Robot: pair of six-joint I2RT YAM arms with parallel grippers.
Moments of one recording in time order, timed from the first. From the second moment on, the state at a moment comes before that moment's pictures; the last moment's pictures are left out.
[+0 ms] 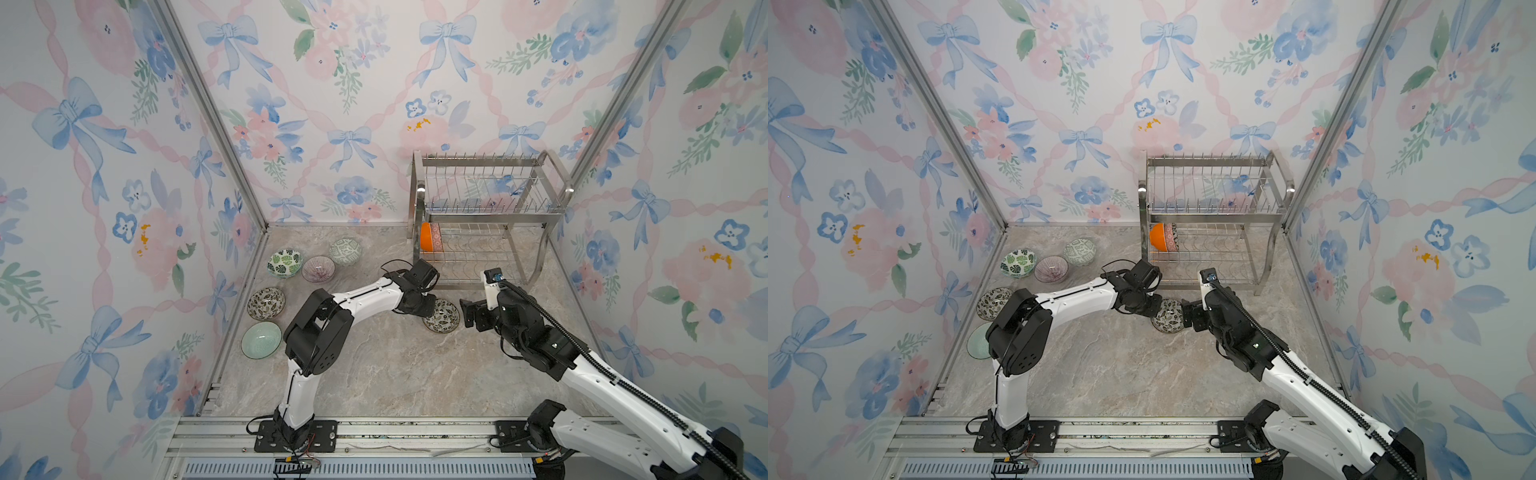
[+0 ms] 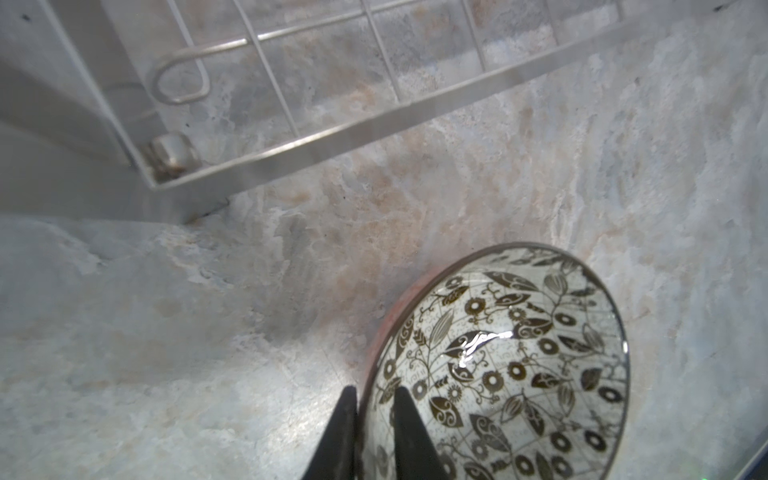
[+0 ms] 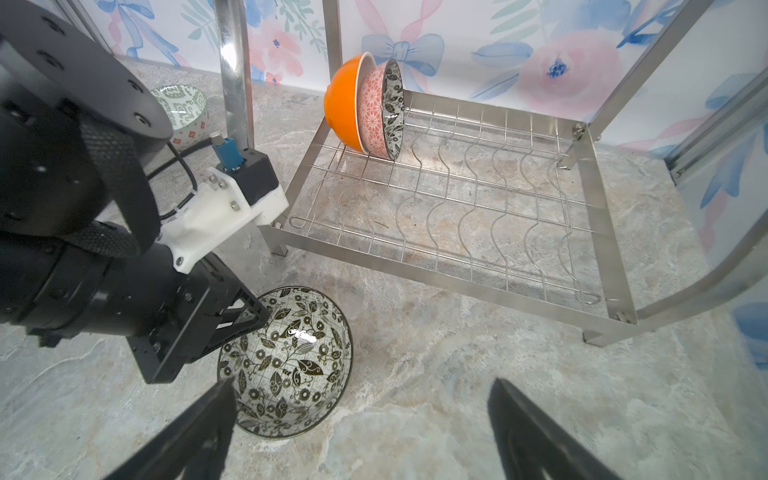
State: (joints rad) left arm -0.77 1.99 1.47 -0.54 0.09 -0.44; right arm 0.65 0.93 0.75 -0.39 0.33 0.18
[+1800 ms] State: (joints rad) left arm -0.48 1.19 0.80 -0.48 -0.05 -0.44; right arm 0.98 1.66 1.15 -0.54 0.53 0.35
